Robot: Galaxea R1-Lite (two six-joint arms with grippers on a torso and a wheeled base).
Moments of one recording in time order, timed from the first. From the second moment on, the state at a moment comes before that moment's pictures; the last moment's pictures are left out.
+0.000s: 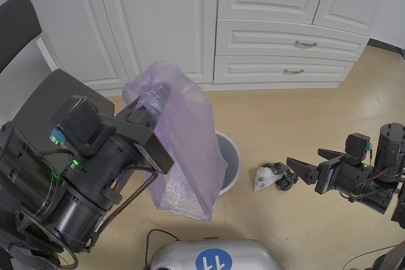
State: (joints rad) left arm -0.95 1.55 -0.47 -1.41 0.40 -0.02; right arm 0.62 1.40 -0.41 -0.73 -0.21 0.25
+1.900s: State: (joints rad) left arm -1.09 1.61 -0.73 -1.53 0.60 -0.02; right arm 0.81 1.64 -0.29 -0.94 -0.21 0.32
